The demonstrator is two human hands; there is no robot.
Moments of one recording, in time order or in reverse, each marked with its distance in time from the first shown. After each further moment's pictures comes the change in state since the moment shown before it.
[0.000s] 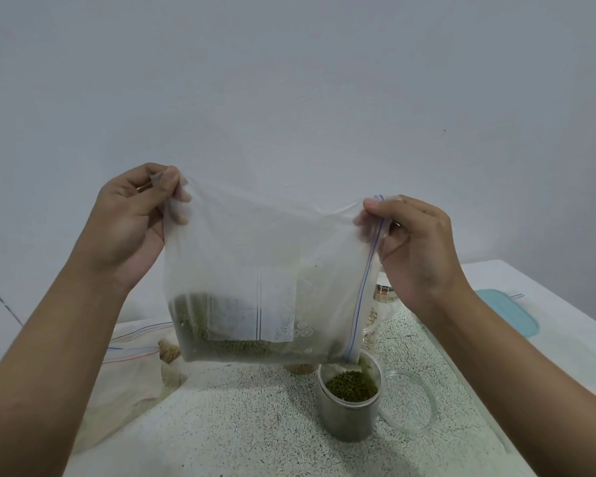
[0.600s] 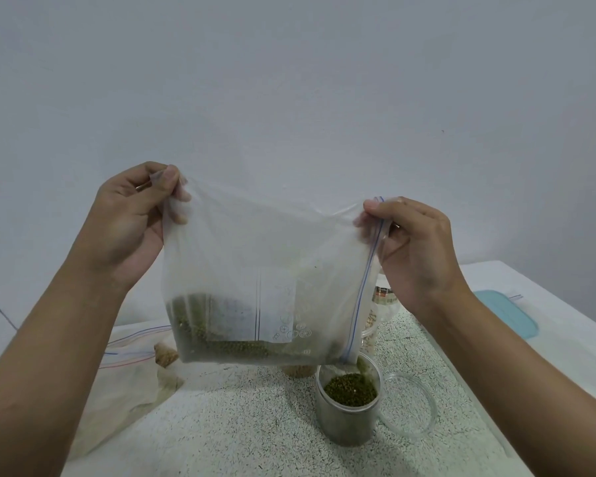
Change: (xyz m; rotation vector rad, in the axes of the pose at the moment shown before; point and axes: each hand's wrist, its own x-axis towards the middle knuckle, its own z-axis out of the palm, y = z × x) left_hand 0.006 -0.002 0.001 -0.003 -0.013 0.015; right_hand 0.003 0.002 -0.001 0.002 -0.001 -0.007
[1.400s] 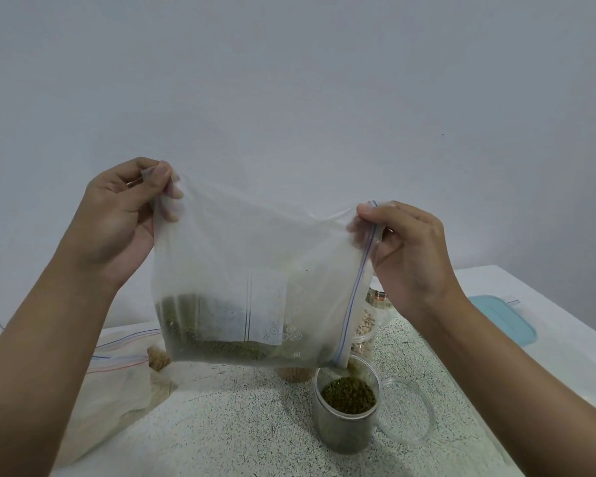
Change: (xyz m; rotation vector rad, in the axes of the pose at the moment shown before) left_hand 0.007 -0.002 -0.005 0.008 -0.002 0.016; right_hand 0.002 0.003 0.004 0.016 -0.021 0.025
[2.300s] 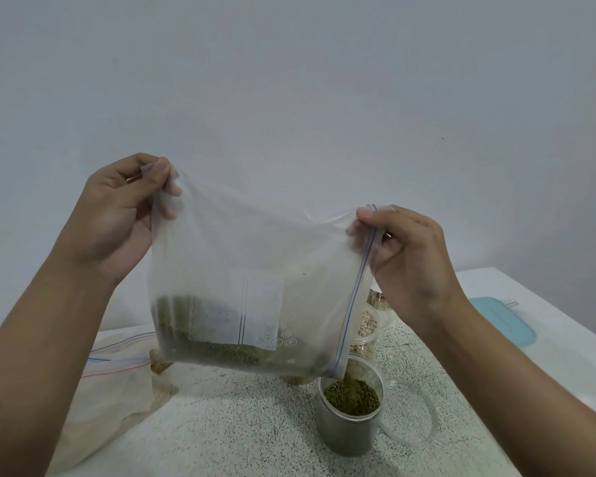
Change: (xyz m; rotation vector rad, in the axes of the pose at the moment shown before) left_hand 0.005 0.001 -0.007 -0.020 -0.019 -0.007; right_hand -0.005 0.002 0.007 -0.010 -0.024 0.019
